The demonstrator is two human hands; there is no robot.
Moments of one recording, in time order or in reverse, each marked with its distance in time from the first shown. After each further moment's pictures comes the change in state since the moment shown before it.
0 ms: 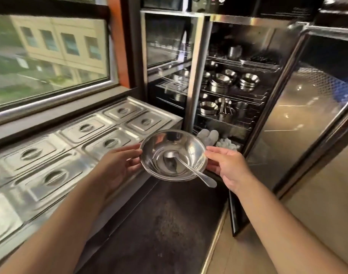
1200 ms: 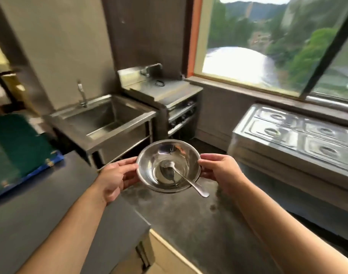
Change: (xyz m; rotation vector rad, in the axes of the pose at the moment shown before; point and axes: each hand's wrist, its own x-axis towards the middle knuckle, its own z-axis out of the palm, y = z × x) left_hand -0.815 -0.337 0.022 -0.432 1.533 0.482; right_hand -0.586 0.184 0.102 -0.497 -1.620 0.254
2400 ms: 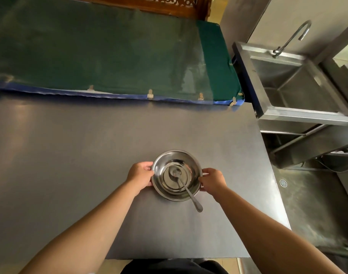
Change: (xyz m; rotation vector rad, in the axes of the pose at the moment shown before) left_hand -0.144 -0.186 -0.508 -0.035 0.867 -0.283; right_hand -0.071 0.282 0.549 -0.964 -0.609 0.311
